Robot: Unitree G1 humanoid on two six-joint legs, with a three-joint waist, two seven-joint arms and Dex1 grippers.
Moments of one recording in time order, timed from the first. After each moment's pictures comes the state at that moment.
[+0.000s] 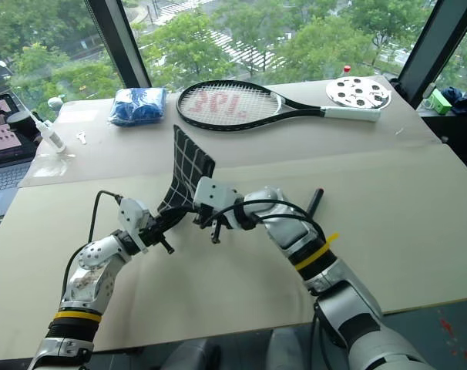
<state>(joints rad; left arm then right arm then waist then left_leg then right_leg) -0.23 0.39 0.04 0.17 -0.31 -0.06 -0.81 -0.80 -0.29 0.45 0.19 0.01 0.48 0.93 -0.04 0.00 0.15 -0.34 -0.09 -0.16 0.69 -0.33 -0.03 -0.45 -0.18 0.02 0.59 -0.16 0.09</state>
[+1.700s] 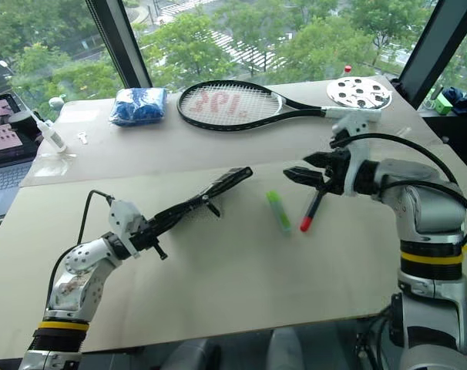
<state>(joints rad) -0.15 0.44 0.06 0.01 -0.36 0.03 -0.84 -0.64 -0.68 -0.19 -0.06 0.36 1.00 0.78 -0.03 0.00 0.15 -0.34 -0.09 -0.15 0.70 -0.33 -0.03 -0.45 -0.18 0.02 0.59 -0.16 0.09</state>
